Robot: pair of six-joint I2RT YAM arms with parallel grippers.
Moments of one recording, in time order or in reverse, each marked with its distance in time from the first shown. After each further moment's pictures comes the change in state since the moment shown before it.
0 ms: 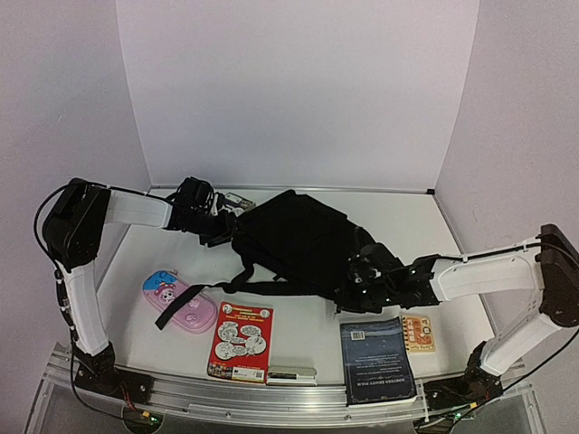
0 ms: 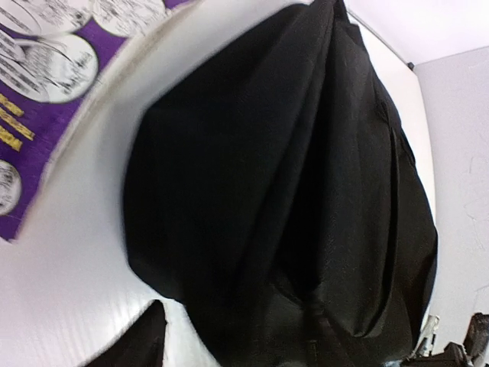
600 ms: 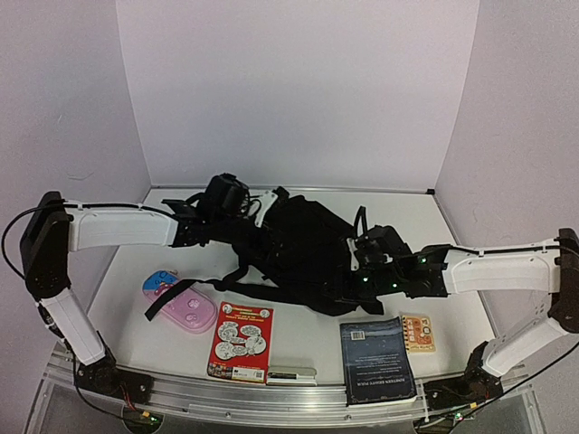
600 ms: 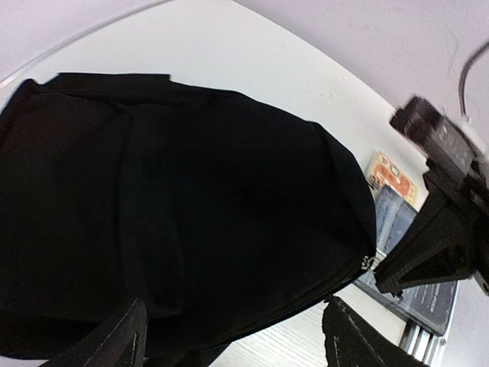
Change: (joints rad) left arm -0.383 -0.242 -0.029 -0.017 -0.066 0.500; right arm 0.000 -0.077 0.069 -0.006 -0.174 -0.087
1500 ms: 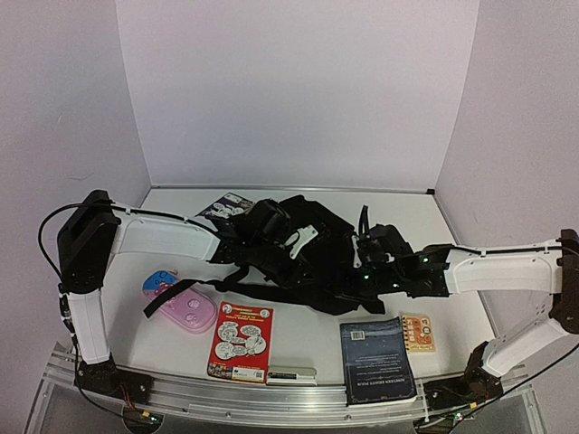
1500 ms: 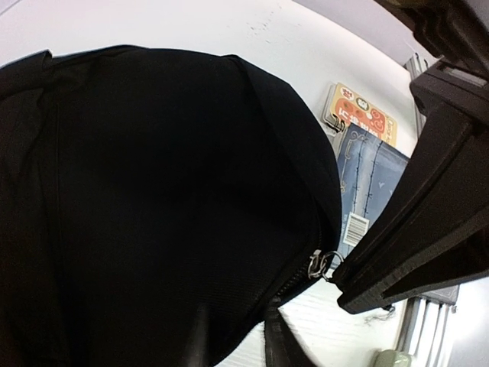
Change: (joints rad) left arm -0.144 0.224 0.127 -0.027 0.072 0.116; right arm 0.000 -0.011 0.000 0.000 0.057 0.058
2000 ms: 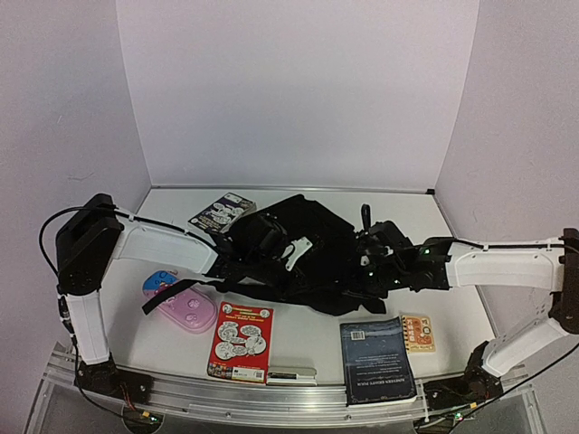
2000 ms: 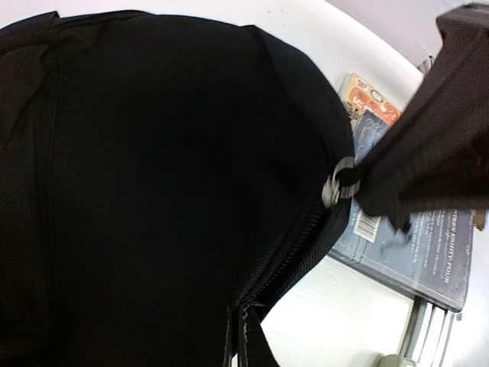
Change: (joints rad) left arm -0.017 -0.008 -0.107 0.092 -0.052 -0.087; right arm -0.025 0.002 0.045 -0.150 0.097 0.011
